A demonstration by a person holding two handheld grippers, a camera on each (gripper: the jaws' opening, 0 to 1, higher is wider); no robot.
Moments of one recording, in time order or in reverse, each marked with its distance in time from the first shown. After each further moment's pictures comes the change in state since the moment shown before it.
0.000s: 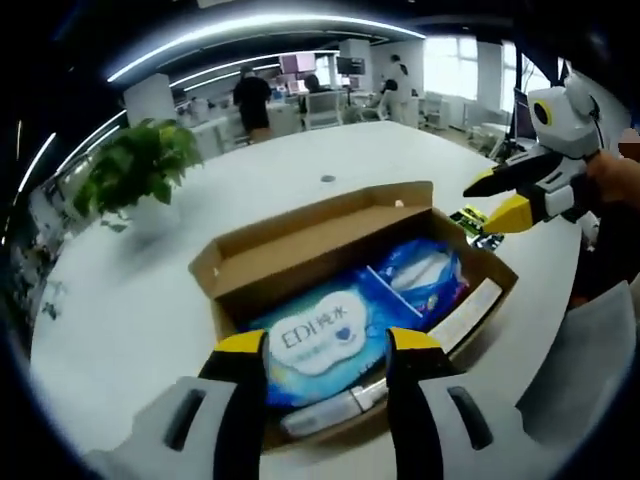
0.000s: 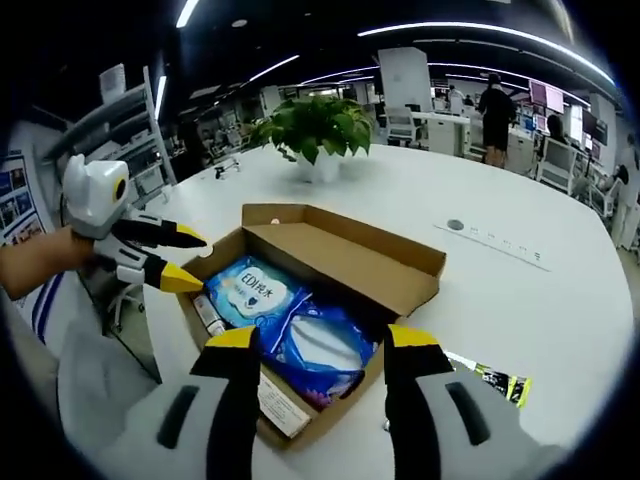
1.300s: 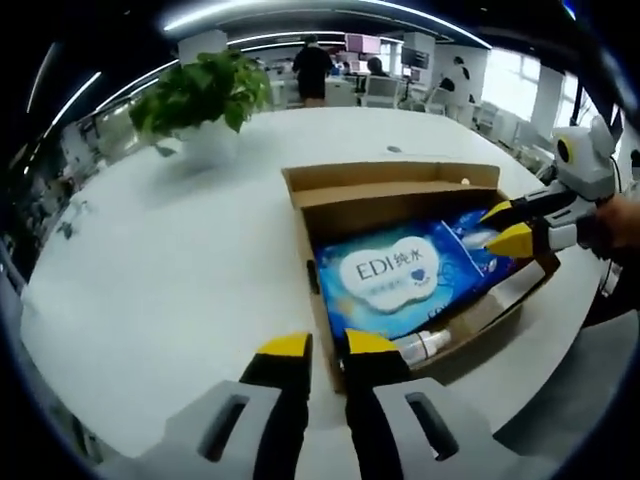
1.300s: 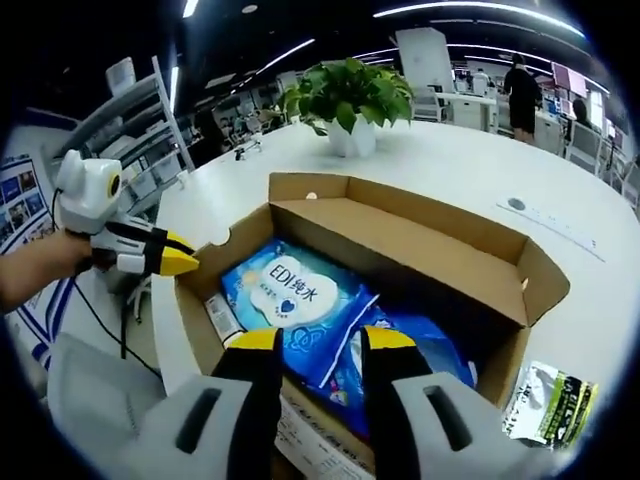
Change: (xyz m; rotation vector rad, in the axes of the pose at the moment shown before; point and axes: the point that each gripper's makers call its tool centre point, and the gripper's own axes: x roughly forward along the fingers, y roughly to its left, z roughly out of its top) left arm -0.010 0.055 -0.064 -0.224 0.081 0.098; right arm 0.084 0.049 -0.020 0.032 0.073 0.105
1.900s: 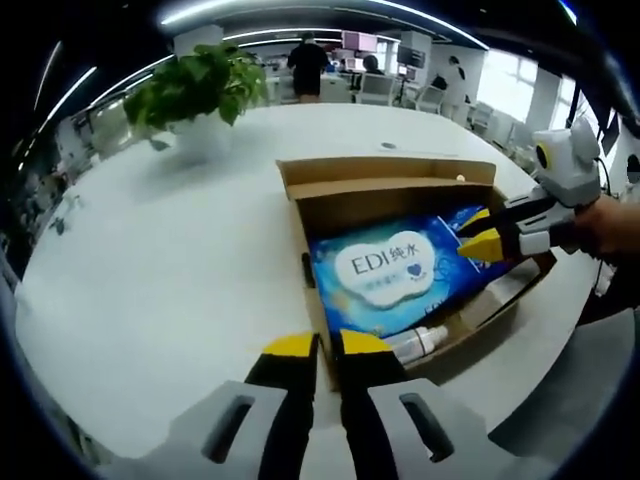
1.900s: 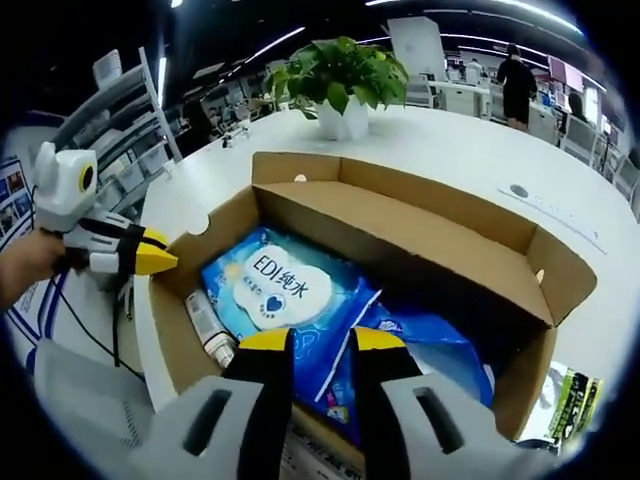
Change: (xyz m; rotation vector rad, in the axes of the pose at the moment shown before) left arm 0.002 -0.003 -0.003 -0.004 0.004 -0.033; right arm 0.023 -0.007 -0.010 0.000 0.055 -0.060
